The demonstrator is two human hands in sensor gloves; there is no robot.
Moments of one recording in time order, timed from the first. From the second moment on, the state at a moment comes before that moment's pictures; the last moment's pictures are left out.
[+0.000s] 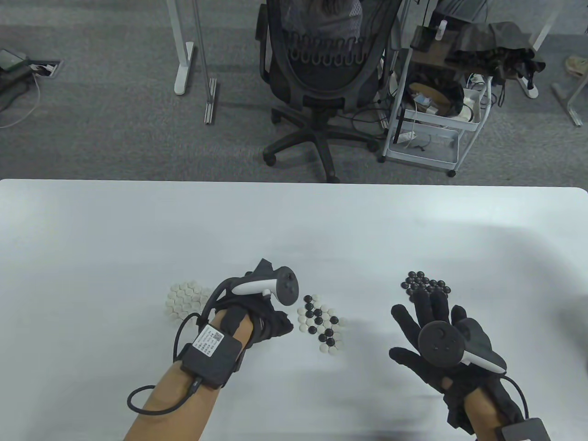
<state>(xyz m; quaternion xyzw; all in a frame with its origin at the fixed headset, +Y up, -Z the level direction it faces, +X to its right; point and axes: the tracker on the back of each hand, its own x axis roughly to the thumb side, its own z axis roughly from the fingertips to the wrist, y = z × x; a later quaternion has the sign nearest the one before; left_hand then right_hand) -0.068 -0.716 -0.340 -0.43 -0.21 -0.04 0.88 0.246 -0.701 -0.259 0.21 0.17 0.96 0.10</state>
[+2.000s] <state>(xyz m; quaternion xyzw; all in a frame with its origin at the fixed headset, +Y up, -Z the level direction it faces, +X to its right) -0.065 -0.701 -0.383 -0.39 -0.17 0.05 0.91 0.246 -0.694 -0.258 0.21 0.17 0.96 0.10</state>
